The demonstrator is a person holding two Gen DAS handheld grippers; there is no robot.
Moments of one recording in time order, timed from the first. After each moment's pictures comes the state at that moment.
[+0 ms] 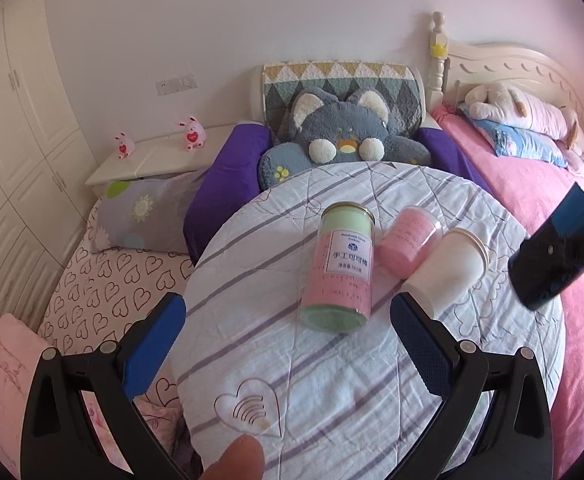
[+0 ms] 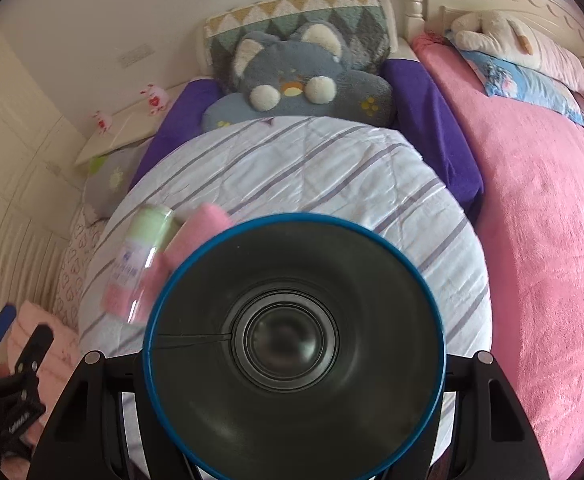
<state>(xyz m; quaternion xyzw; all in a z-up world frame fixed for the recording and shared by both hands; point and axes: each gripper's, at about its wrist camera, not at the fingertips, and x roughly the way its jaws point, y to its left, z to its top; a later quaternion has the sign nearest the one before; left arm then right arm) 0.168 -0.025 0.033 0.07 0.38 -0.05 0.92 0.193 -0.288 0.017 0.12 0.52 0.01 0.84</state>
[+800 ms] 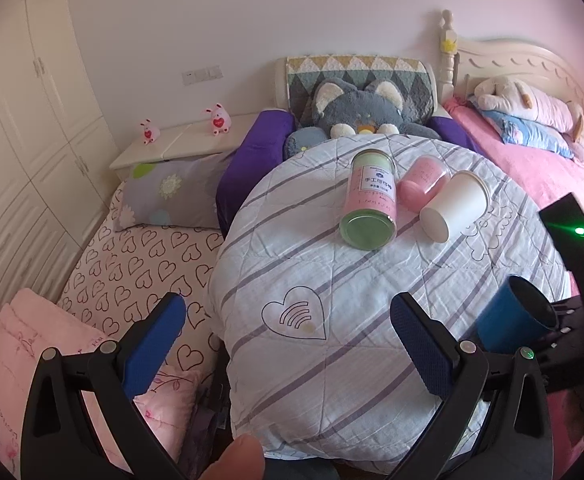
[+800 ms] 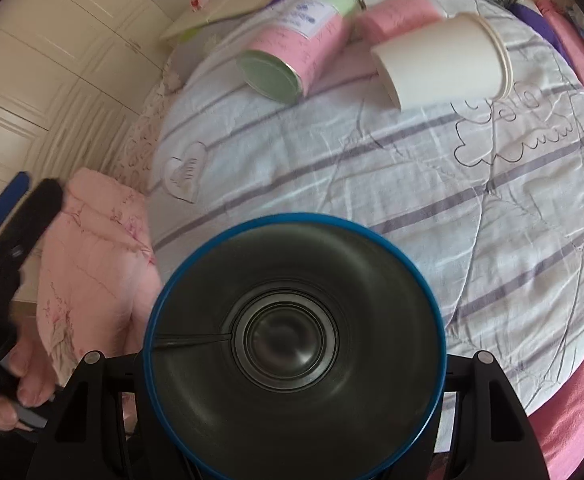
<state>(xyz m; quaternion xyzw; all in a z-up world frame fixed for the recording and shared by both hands) 0.080 0.021 0.018 0.08 0.39 -0.02 0.92 0.104 -0.156 -0.070 0.08 0.64 0.19 0.75</state>
